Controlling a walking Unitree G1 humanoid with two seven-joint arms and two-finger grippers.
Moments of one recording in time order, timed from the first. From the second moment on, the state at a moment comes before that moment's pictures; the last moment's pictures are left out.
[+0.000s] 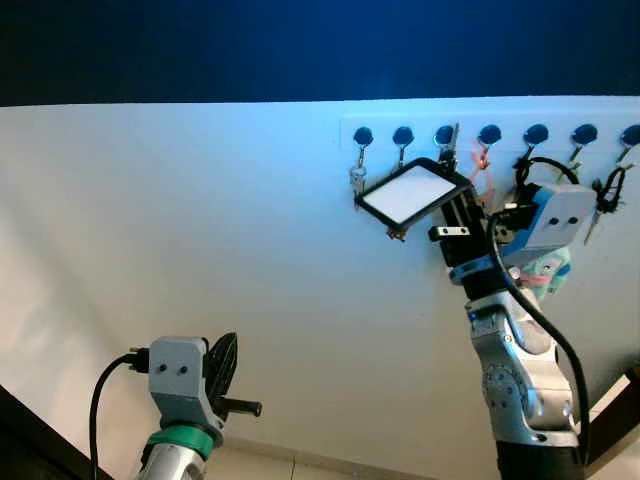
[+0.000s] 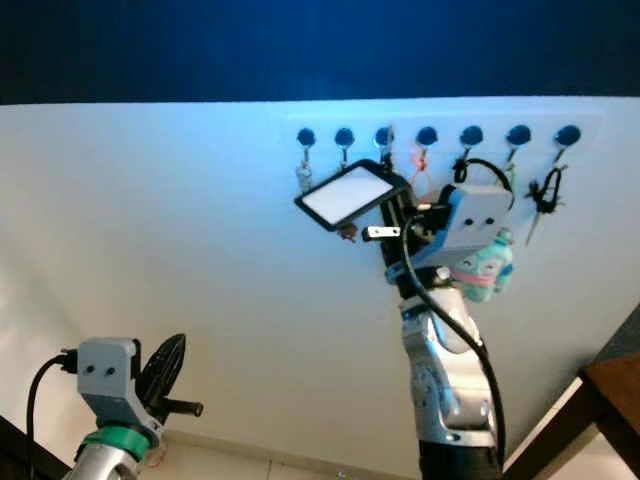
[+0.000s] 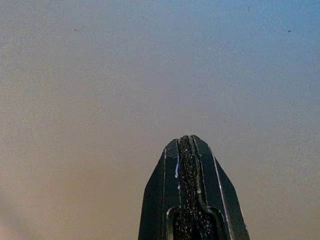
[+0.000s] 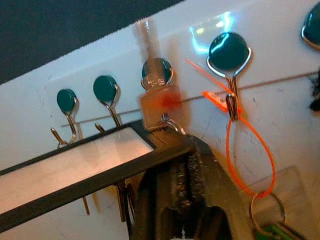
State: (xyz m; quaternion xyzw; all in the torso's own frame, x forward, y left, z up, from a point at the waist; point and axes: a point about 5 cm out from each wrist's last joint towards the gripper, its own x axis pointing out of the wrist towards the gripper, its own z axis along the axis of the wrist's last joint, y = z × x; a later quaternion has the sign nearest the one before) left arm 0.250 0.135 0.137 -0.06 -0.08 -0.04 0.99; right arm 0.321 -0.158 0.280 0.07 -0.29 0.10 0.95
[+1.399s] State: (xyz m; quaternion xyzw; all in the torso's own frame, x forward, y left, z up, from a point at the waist) left arm 0.245 0.141 0.118 -0.03 -0.03 -0.02 1.00; right arm 0.305 -0.142 0.122 -0.05 0.02 0.19 0.98
